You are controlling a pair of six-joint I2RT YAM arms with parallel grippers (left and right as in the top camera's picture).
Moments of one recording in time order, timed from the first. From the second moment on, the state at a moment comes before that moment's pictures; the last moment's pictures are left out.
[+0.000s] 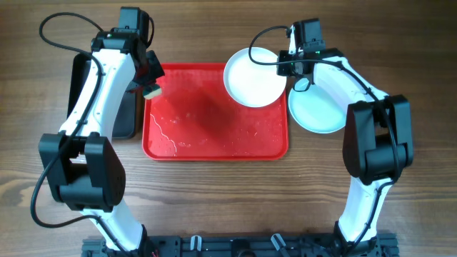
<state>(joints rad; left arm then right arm) -0.09 1.91 1.64 -1.04 -0.13 -0.53 0.19 2.12 1.50 -0.40 -0.05 0.19</state>
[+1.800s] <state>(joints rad) -0.09 1.91 1.64 -1.06 -0.13 -0.52 0.44 2.14 1.52 -0.78 -0.34 0.34</state>
